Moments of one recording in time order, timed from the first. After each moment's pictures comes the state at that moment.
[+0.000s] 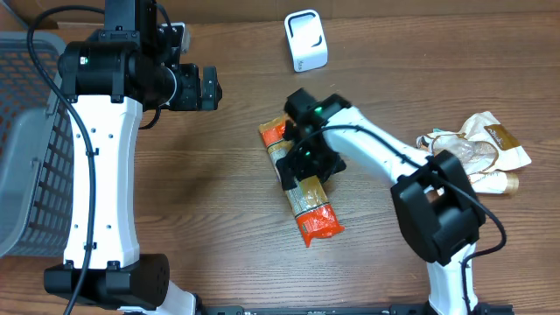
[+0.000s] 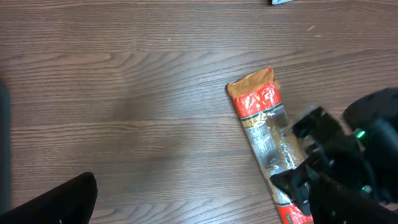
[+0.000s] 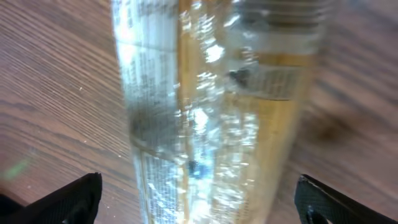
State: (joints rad) left arm -0.04 1.73 2.05 -1.46 0.12 -0.07; right arm 0.61 2.12 1.62 -1.08 -0.31 0.15
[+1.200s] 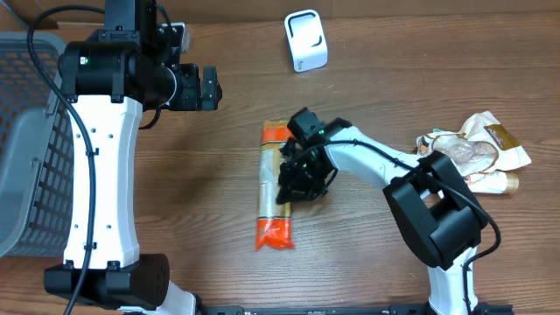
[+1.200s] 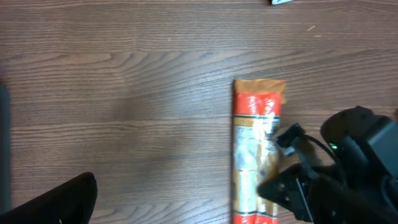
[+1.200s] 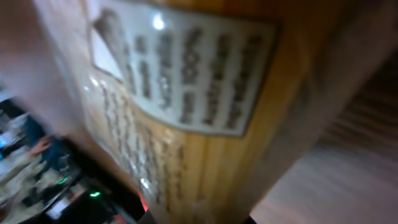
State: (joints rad) left arm -0.04 1.73 2.05 -1.46 0.12 -0.07; right arm 0.63 2.09 1.42 -0.88 -0.61 0.48
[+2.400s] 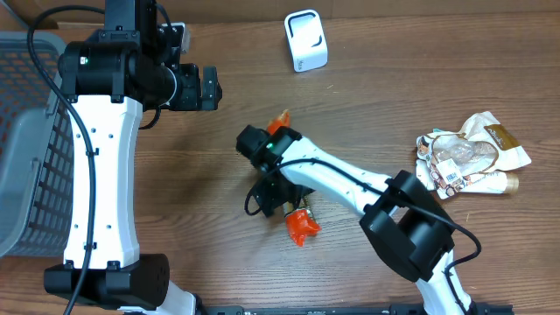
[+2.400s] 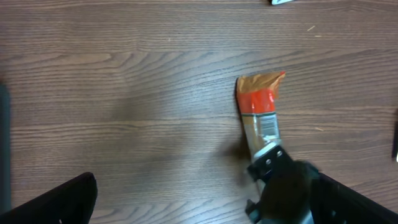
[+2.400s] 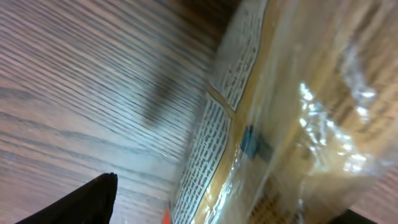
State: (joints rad) left arm -0.04 1.73 2.05 -1.46 0.12 -0.07; right arm 0.86 2.16 1.68 -1.13 -0.09 0.33
